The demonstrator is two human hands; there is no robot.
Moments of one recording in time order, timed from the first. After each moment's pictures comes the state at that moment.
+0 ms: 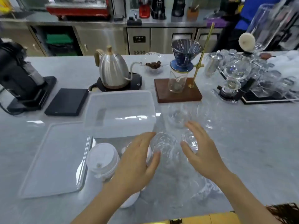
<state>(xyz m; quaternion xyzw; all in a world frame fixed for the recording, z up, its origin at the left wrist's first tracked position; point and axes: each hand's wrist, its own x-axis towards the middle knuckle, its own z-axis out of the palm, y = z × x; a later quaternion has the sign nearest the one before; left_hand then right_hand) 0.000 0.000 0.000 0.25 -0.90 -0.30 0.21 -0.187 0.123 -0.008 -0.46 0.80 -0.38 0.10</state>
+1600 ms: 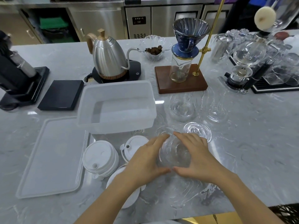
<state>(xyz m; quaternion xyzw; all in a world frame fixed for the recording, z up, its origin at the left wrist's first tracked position) -0.038 -0.015 -0.044 0.21 -0.90 -0.38 0.06 -0.201 0.119 -0.046 -0.56 0.78 -0.18 0.19</state>
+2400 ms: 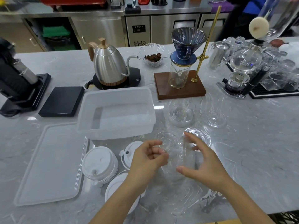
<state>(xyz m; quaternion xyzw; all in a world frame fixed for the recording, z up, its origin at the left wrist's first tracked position) -0.045 -0.001 -0.029 0.39 -0.52 -0.74 0.18 -0.201 0.138 -0.040 -0.43 0.77 -0.41 0.25</state>
